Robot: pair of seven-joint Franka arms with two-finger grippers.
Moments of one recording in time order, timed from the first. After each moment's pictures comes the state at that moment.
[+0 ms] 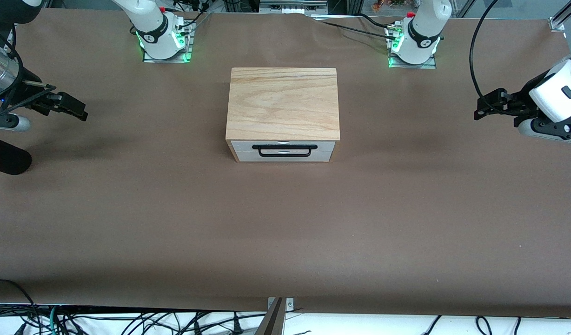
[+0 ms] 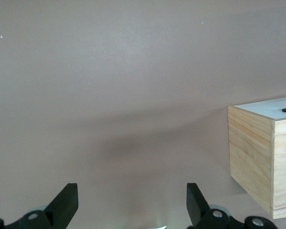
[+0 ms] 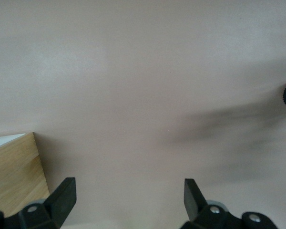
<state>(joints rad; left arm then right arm) -0.09 0.11 0.06 -1.46 -0.07 1.44 0.09 0.05 -0.02 -0.02 -1.71 -0.01 1.64 0.17</state>
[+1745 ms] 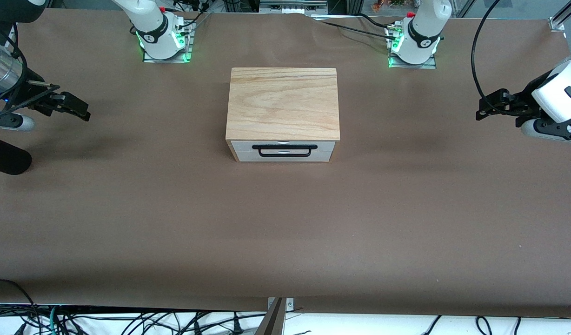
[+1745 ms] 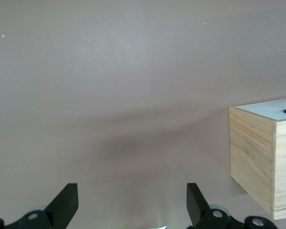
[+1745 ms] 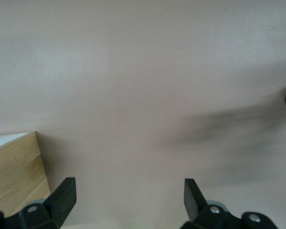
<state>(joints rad) -0.09 0.11 0.06 -1.46 -0.07 1.44 0.09 0.06 -0.02 -0.02 -1.71 -0.01 1.64 0.17</state>
